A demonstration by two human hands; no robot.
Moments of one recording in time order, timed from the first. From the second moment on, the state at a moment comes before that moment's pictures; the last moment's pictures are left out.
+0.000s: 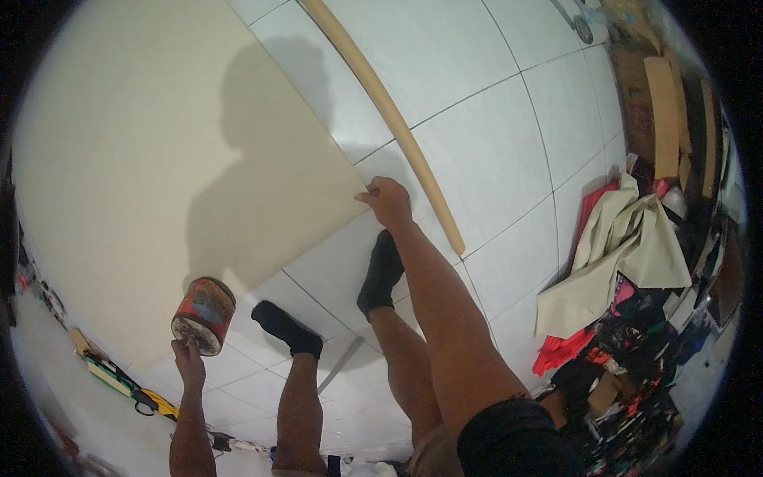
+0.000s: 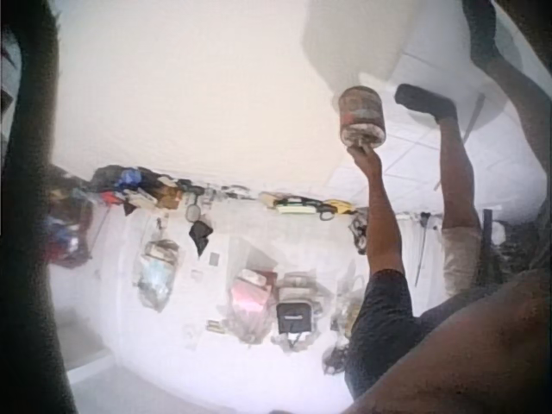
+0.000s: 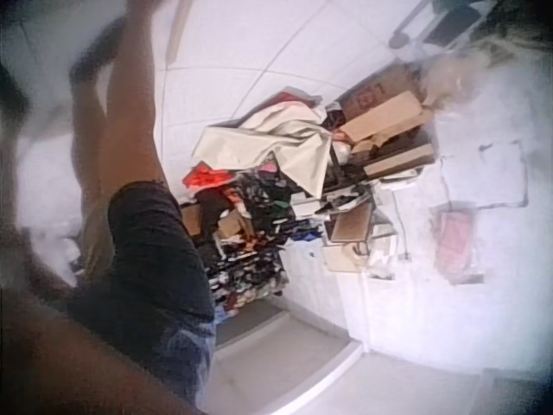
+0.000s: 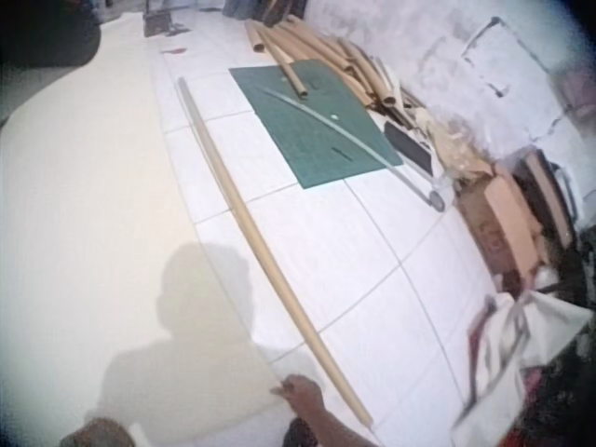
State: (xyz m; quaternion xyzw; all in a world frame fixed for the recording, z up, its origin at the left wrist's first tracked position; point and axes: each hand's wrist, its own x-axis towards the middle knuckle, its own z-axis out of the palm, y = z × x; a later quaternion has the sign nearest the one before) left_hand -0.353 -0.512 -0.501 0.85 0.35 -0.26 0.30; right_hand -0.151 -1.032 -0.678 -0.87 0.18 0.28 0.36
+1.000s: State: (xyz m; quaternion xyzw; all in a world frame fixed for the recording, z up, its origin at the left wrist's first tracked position) left_hand -0.290 -0.649 -0.174 0.80 0.31 -0.40 0.33; right_hand -0.535 -1.236 -0.278 -0.93 0.10 0.20 0.30
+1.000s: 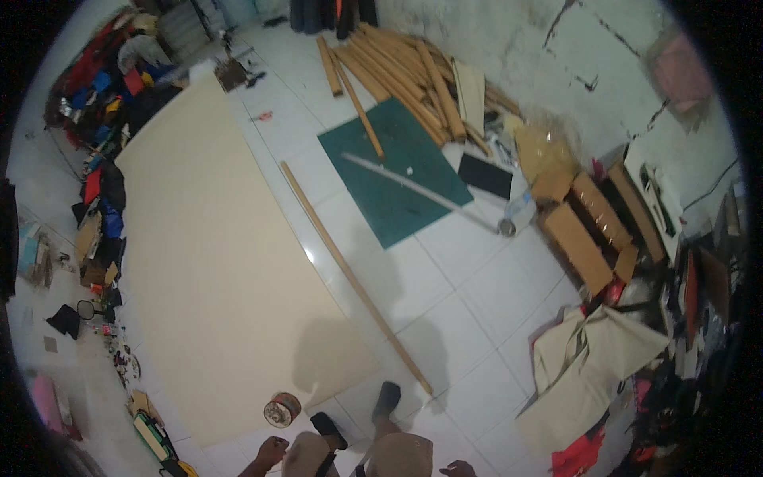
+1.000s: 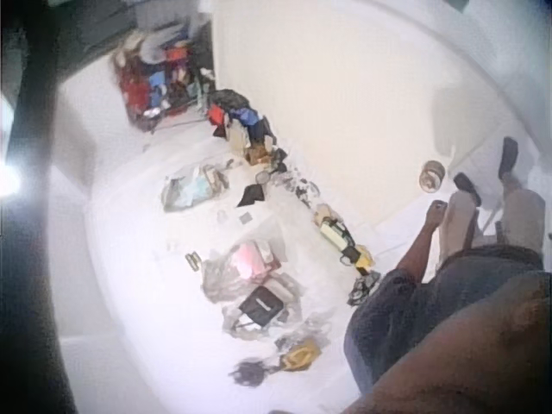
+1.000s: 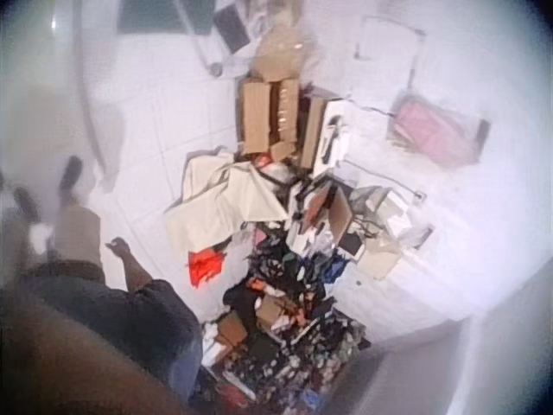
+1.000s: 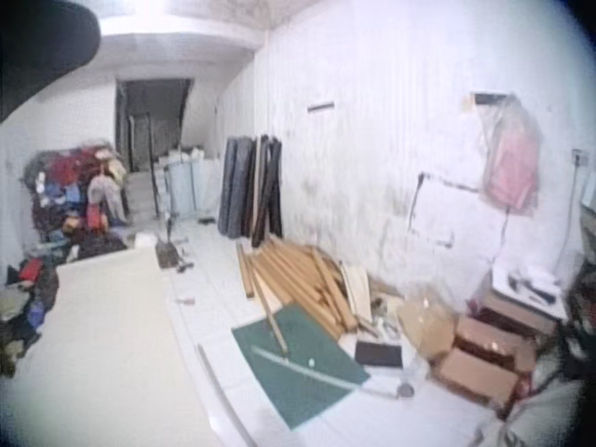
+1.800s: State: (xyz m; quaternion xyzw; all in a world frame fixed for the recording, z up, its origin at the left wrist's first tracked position) left_hand 0.225 -0.807 -0.190 0.88 0.05 -0.45 0.14; right_hand -0.002 -1.454 -0.193 -0.70 0.35 0.09 0.61
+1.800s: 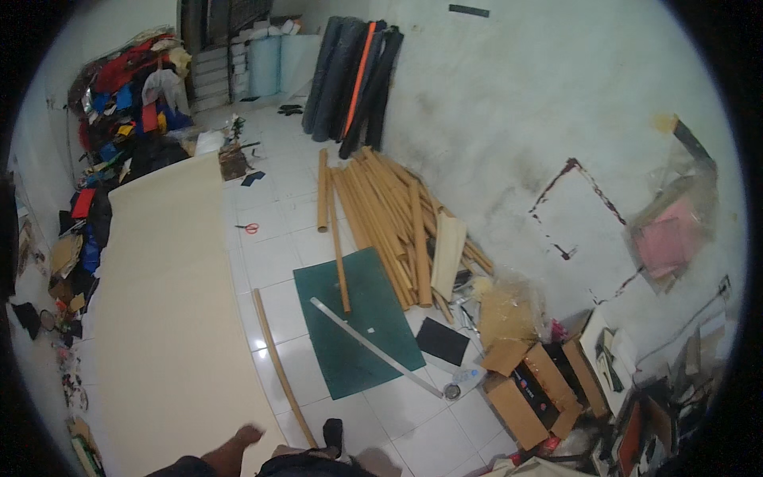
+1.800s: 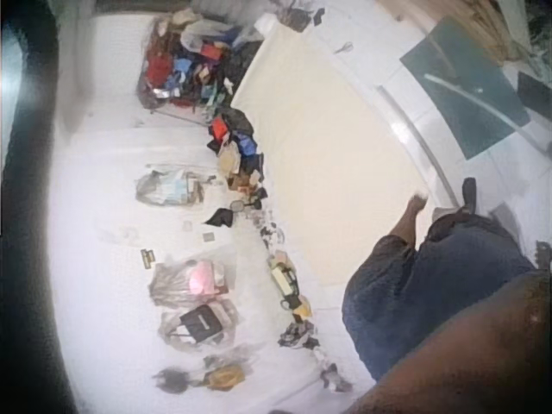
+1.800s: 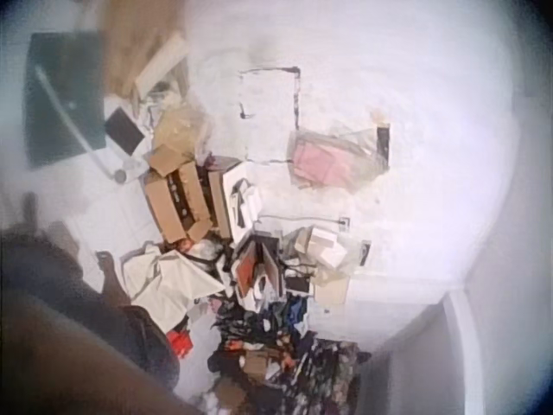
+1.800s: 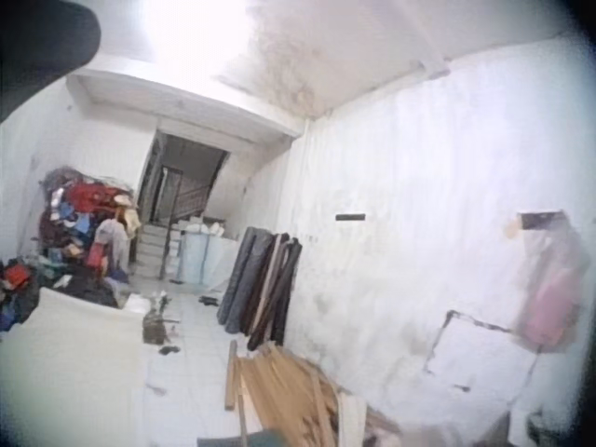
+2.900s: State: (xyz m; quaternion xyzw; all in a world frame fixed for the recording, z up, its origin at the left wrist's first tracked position) left_hand 0.755 -0.745 -0.147 0.73 0.45 -0.28 0.43; right_hand 1.226 -1.134 -0.141 -0.90 -0.12 0.35 0.23
